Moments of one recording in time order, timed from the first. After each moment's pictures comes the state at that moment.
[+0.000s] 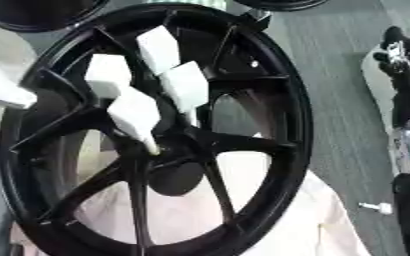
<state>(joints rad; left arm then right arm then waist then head) -1.08 0.95 -0.56 -1.91 -0.21 0.30 -0.52 -0.49 -0.37 -0.22 -1.48 -0.19 -0.04 -0.18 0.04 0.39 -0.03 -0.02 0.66</state>
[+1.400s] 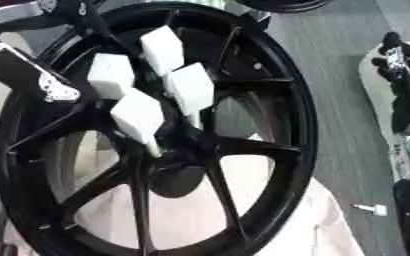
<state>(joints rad) -1.07 0.88 -0.59 -1.78 -0.31 0.18 -0.44 -0.50 -0.36 -0.21 -1.48 -0.19 -0.03 -0.17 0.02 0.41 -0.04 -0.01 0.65</state>
